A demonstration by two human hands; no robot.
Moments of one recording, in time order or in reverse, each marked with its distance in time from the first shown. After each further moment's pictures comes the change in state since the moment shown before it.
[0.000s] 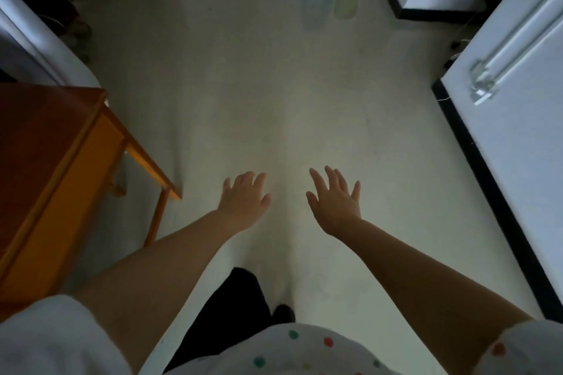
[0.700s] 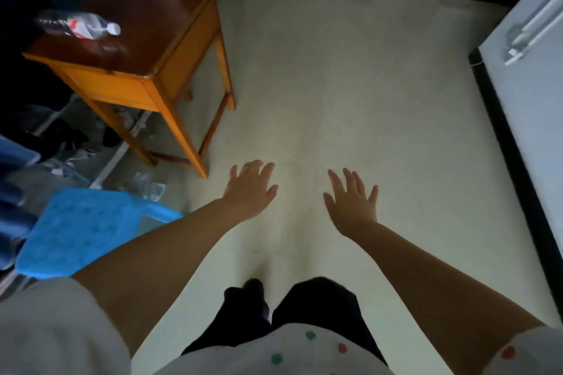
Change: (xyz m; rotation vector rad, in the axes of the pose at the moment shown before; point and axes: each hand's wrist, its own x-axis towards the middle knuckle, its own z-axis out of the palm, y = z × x) left_hand -0.519 0.007 0.162 -0.004 0.023 -0.075; right_hand -0.485 -0.073 0.188 -0.076 -0.043 -0.065
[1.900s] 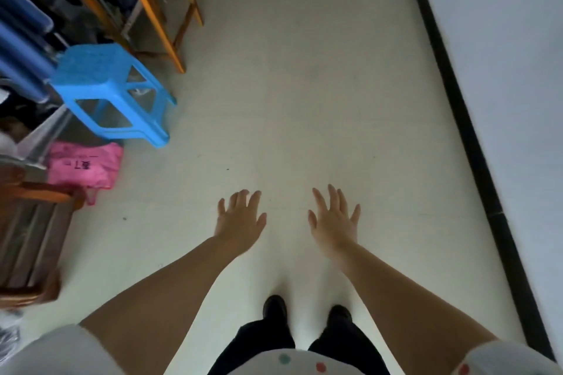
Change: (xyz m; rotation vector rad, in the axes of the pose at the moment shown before) left_hand -0.733 0.376 0.303 0.041 -0.108 -0.091; right_hand -0.789 0.183 0.305 0.201 -0.100 0.108
